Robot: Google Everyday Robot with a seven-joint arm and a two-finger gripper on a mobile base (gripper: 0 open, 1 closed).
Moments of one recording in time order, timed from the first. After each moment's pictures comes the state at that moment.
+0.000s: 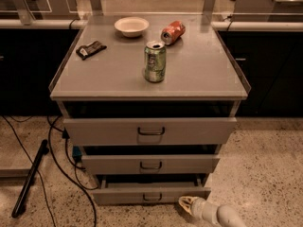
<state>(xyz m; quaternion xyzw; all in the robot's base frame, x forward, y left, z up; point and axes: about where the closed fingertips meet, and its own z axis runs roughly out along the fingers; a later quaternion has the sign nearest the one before) 0.527 -0.189 0.117 -0.57 0.68 0.07 0.47</state>
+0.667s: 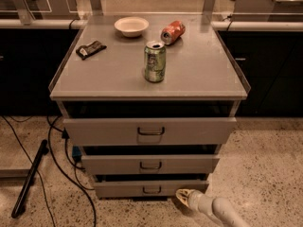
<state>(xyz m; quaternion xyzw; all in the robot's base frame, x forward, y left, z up) 0.565 -0.180 0.122 -0.58 0.67 0.06 0.47</state>
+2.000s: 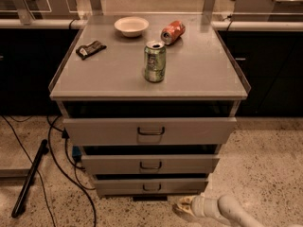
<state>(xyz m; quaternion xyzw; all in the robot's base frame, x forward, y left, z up) 0.513 -0.179 0.135 -0.60 0.66 0.15 0.41</state>
